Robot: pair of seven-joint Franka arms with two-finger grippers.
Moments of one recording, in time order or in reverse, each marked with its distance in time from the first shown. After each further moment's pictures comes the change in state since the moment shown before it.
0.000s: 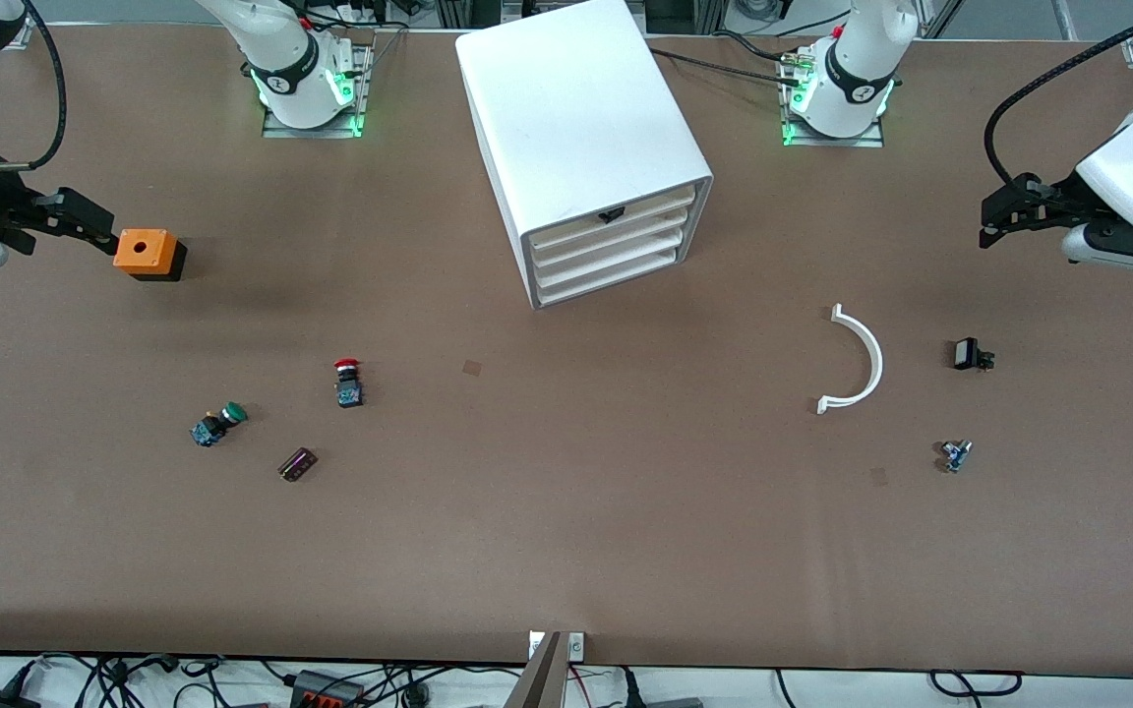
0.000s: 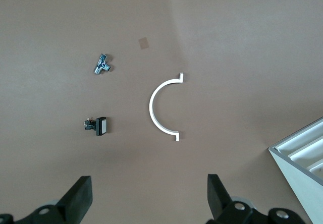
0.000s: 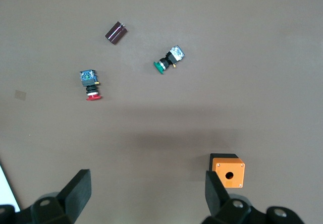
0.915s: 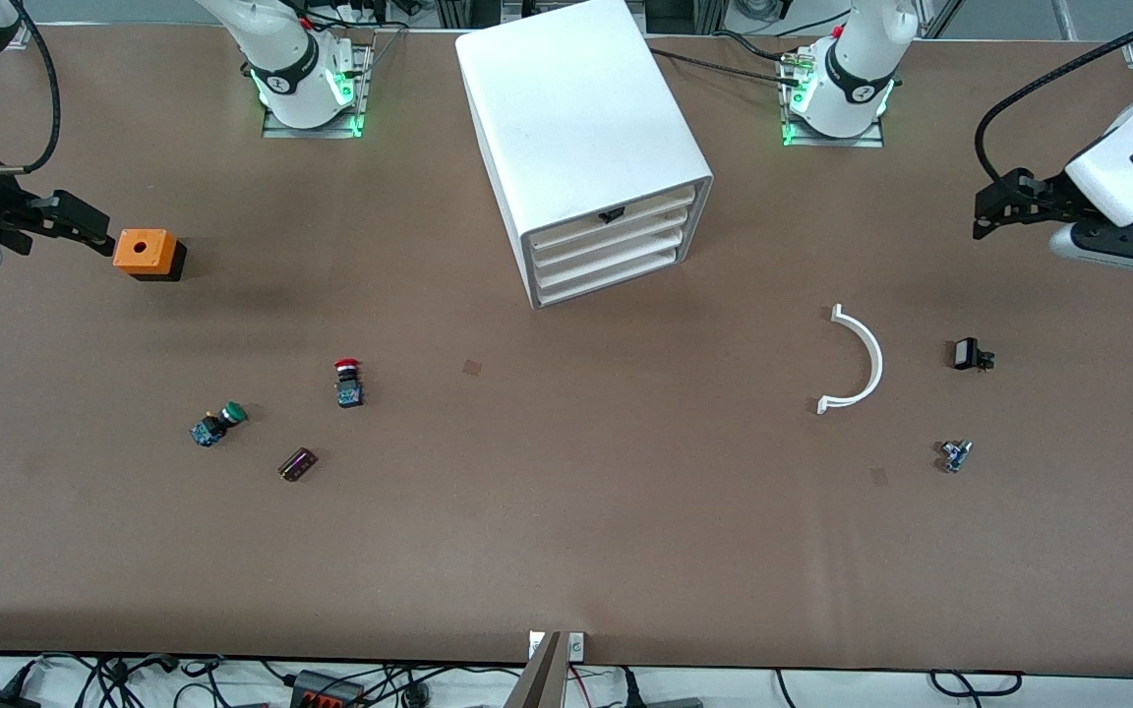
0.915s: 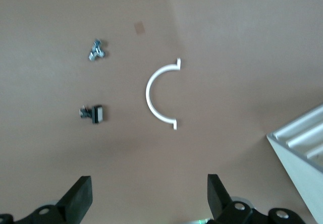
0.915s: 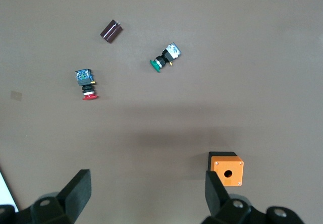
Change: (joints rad) left arm -0.008 0.005 -0.002 0.000 -0.001 -0.083 0.001; right arm -0.004 0.012 -0.012 -0.007 0.000 0.008 0.000
